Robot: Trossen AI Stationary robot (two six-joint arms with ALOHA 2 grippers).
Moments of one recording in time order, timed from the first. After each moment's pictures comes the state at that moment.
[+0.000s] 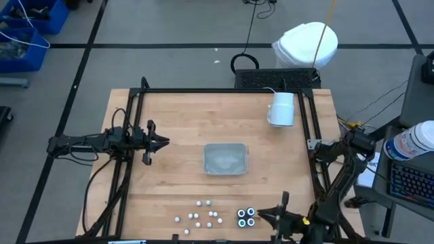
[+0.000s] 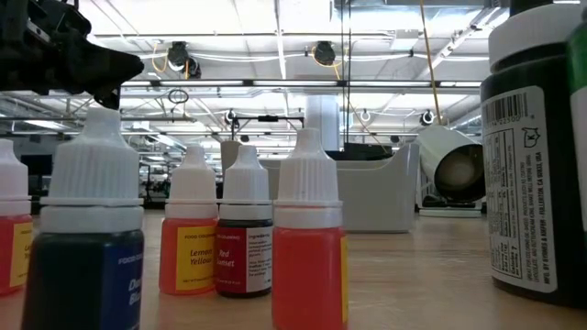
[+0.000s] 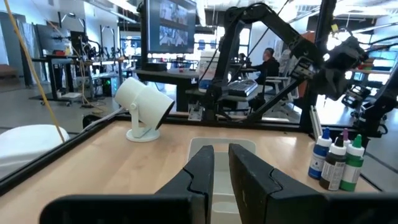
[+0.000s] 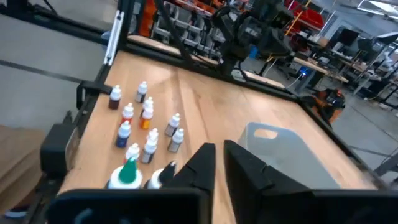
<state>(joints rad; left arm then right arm) 0.00 0.10 0.01 0.19 -0.01 -0.06 1.09 1.74 1.11 -0.16 1.25 0.42</state>
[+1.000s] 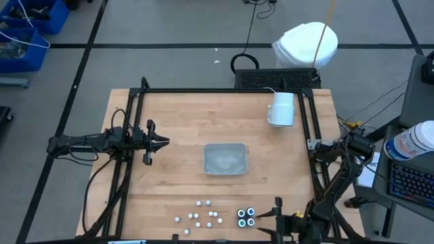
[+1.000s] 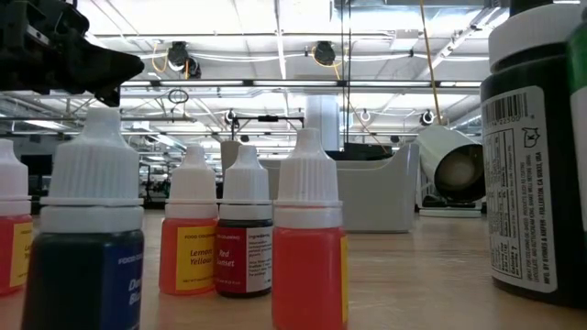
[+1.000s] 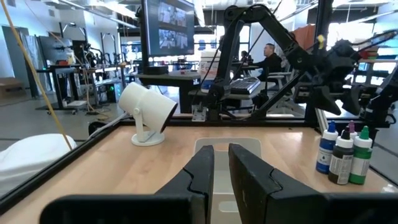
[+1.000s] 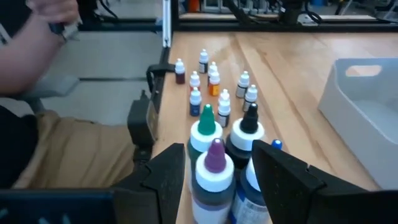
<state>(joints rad) 0.00 0.10 0.01 0.19 -0.01 0.01 1.08 1.75 0.95 0.13 0.99 0.64</state>
